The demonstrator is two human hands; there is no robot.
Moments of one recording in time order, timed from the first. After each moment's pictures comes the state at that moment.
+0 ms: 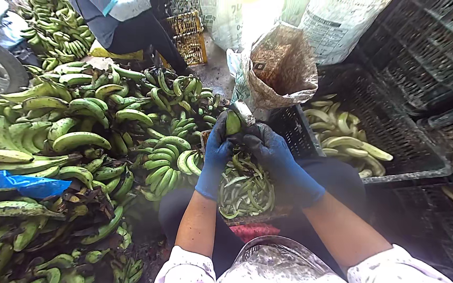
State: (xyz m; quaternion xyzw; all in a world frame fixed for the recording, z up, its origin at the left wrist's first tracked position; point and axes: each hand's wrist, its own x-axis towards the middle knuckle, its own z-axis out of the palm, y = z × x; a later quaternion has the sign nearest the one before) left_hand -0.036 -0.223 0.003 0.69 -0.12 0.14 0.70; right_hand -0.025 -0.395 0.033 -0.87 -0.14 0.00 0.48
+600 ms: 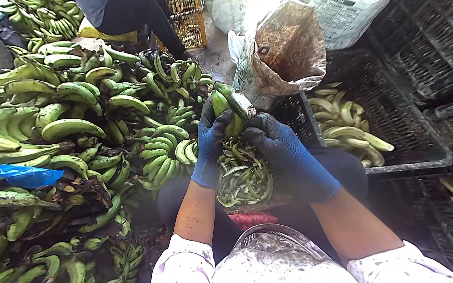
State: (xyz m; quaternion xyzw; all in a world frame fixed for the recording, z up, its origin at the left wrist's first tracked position) left_hand -0.041 -0.218 0.009 0.62 -0.05 0.16 0.76; right_hand -0.034 -0.401 0.053 -0.89 -0.16 0.06 0.41
